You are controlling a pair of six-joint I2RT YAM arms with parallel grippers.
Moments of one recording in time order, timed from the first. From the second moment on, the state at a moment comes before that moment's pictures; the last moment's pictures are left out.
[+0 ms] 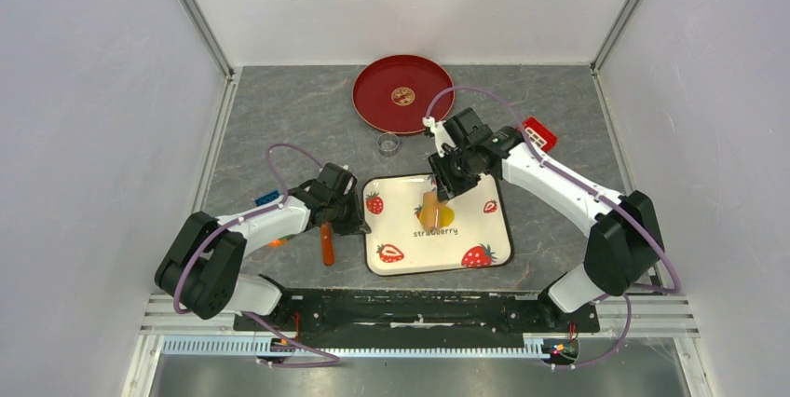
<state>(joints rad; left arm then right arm) -0.53 1.39 0.60 -0.28 0.17 -0.75 0.63 1.57 1.23 -0.80 -0.18 0.10</state>
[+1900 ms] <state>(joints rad) -0.53 1.39 0.60 -0.28 0.17 -0.75 0.59 1.55 1.42 -0.90 -0.12 0.06</state>
